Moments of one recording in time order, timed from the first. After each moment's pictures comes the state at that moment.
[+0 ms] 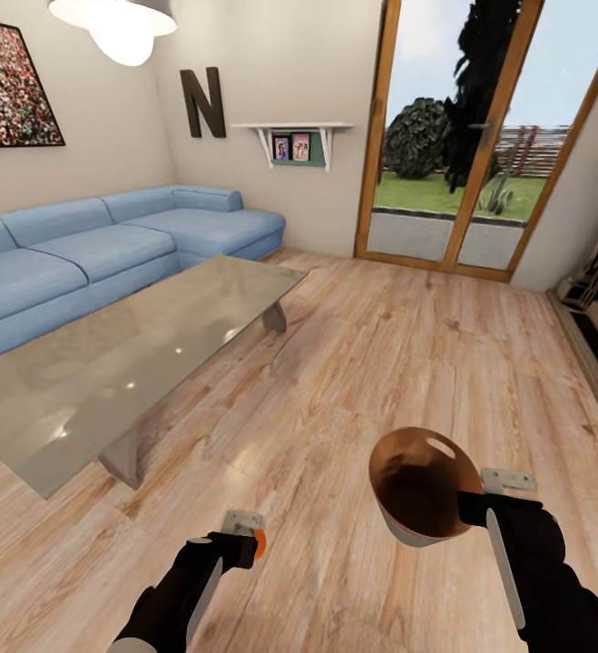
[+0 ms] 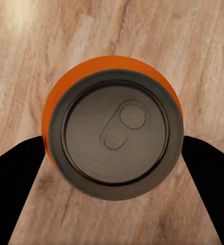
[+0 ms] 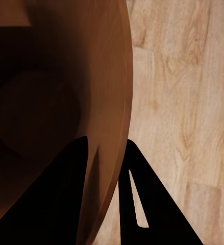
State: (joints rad) left arm -0.45 -0.15 -0.01 -0.73 -0.13 0.46 -0.08; right arm -0.31 0.00 -0.22 -1.57 0.13 1.05 -0.08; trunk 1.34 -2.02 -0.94
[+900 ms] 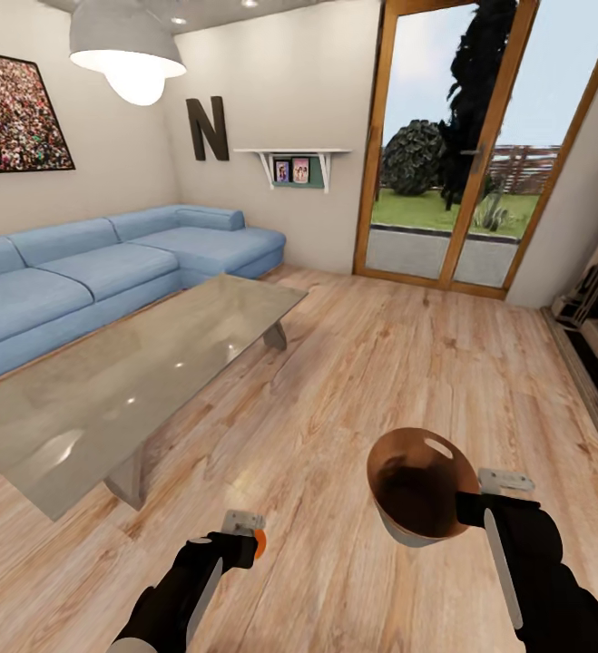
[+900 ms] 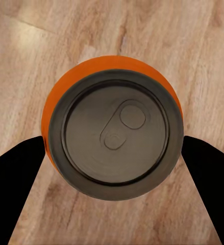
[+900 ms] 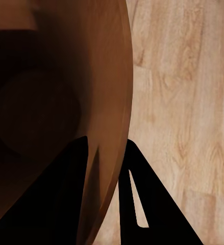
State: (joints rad) left arm -0.45 -0.15 -0.01 -0.73 -0.13 0.46 -0.08; right arm -0.31 0.00 -0.22 -1.57 0.13 1.05 -0.08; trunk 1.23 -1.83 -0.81
